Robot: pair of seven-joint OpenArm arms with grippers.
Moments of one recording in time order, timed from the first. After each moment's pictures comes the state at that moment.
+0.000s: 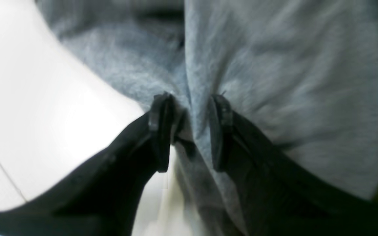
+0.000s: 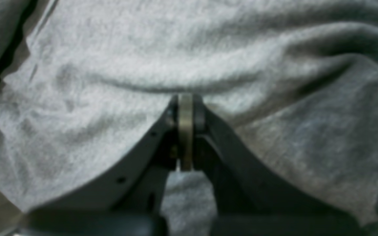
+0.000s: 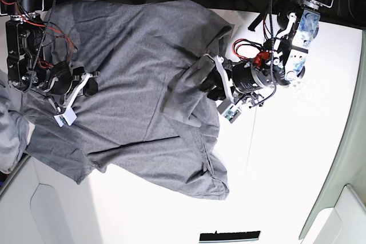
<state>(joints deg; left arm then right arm) 1.7 -15.1 12.7 86.7 -19.8 -29.0 35.4 5.1 19.2 1.1 71.5 31.3 30.1 -54.3</state>
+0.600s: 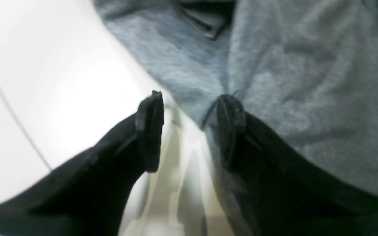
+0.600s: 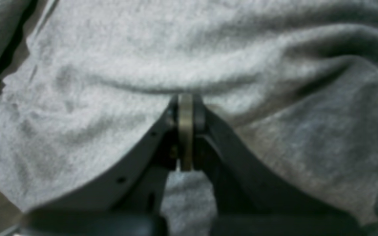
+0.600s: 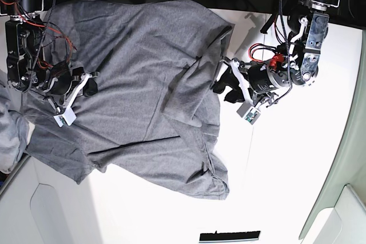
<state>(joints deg) 1.7 -15.2 6.0 81.5 -20.4 -31.8 33.8 5.1 19.2 1.1 71.5 31.4 30.1 -54.3</state>
